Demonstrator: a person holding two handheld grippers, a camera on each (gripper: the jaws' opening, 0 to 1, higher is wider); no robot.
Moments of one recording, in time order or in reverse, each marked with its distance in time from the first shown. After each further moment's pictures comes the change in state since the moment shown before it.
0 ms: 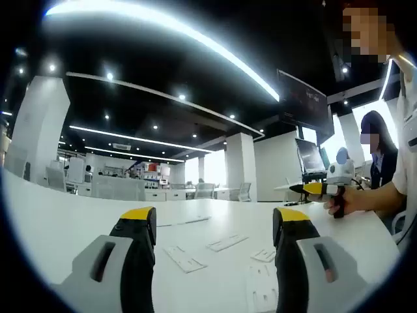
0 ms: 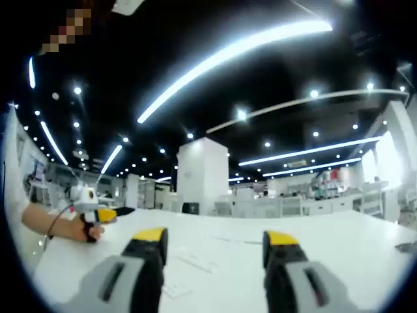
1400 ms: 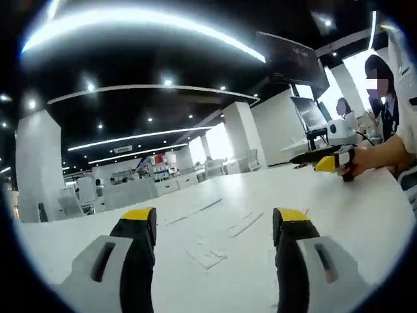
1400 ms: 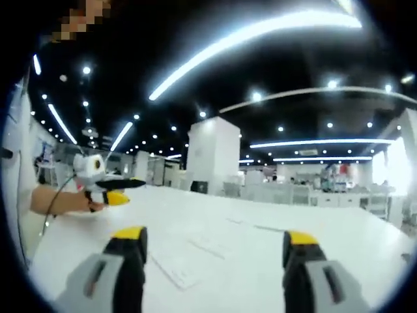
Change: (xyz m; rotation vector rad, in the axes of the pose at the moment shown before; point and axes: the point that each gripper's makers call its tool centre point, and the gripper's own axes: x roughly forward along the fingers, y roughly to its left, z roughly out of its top) left arm 0.016 -0.007 -0.009 0.275 0.162 -0.011; right arm 0.021 0.021 -0.037 -0.045 0.152 0.079
